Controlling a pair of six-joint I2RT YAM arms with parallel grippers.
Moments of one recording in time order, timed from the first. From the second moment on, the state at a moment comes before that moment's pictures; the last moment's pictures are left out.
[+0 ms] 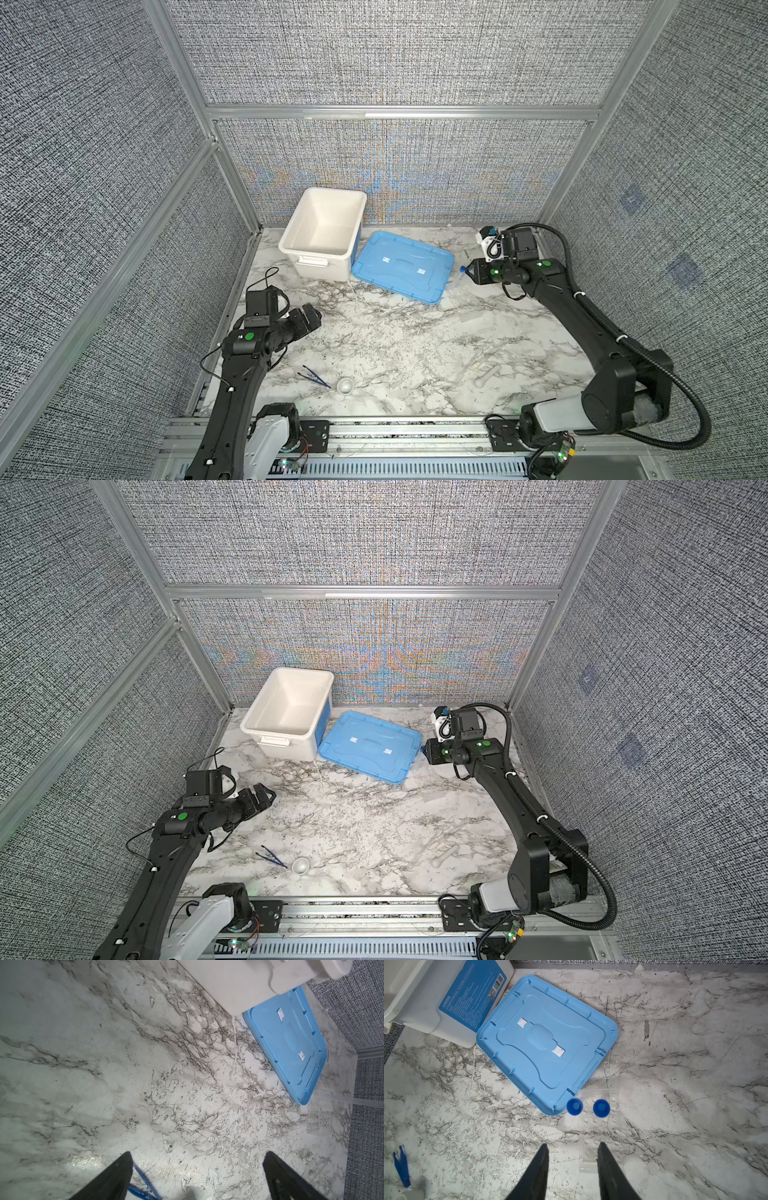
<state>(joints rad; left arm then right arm) 0.01 0.87 0.76 -0.83 0.28 -0.48 0.20 1.43 1.24 -0.64 -0.22 0.07</state>
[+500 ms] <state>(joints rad) 0.01 0.85 0.76 -0.83 0.26 -0.48 0.23 1.55 1.30 -0.61 -0.22 0.08</state>
